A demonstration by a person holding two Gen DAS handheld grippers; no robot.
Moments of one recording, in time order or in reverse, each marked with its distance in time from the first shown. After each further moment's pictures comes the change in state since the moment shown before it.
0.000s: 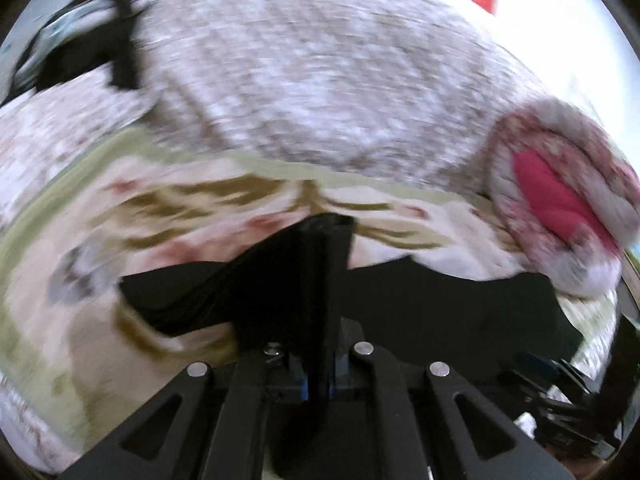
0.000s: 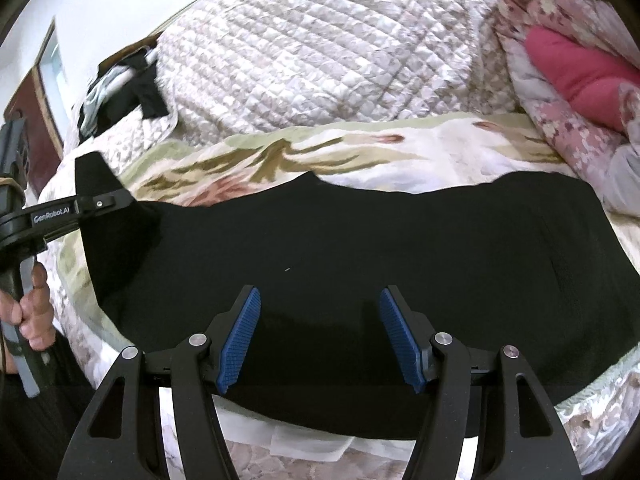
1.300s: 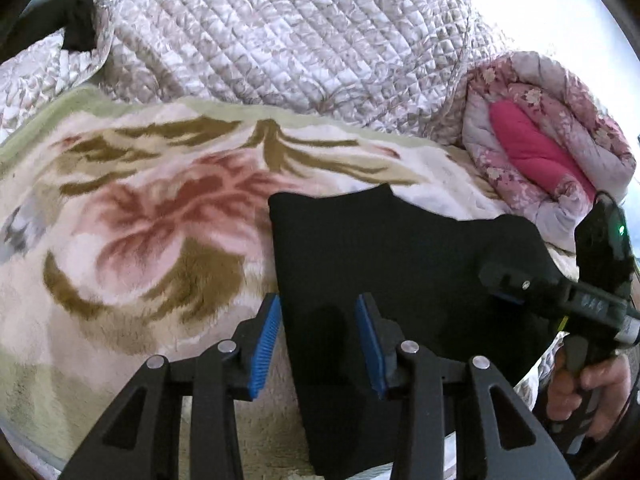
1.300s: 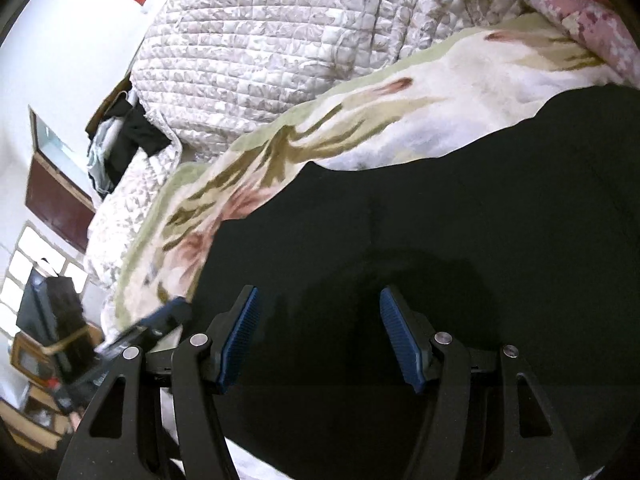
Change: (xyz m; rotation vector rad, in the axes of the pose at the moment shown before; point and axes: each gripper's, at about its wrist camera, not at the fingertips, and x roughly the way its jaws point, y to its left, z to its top) left arm 0.035 0.002 -0.037 0.019 0.132 -0.094; right arm 0.051 -0.034 0.024 0.282 0.163 0.274
